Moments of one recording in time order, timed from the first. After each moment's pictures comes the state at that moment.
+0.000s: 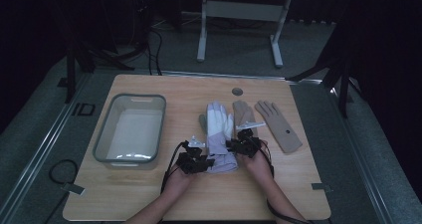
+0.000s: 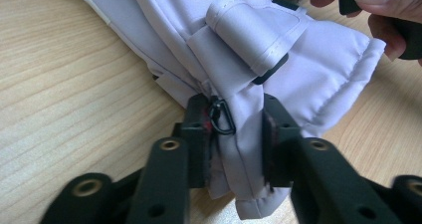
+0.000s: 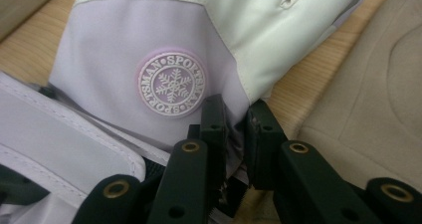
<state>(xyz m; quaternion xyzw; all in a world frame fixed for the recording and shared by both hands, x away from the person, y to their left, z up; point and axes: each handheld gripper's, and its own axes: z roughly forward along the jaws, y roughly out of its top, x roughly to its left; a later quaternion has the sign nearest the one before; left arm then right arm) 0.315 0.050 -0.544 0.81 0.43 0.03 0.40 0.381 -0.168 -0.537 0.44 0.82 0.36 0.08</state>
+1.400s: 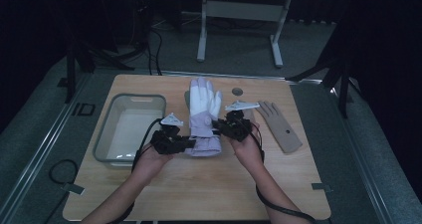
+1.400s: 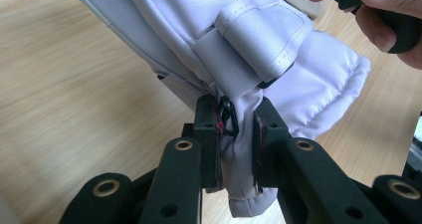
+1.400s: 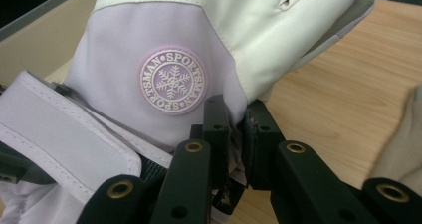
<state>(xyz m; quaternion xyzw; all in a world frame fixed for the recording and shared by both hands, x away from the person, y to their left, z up) 0.324 0.118 -0.449 0.83 0.39 0.05 0.41 0.377 -0.120 -0.446 0.41 0.80 0.43 0.11</state>
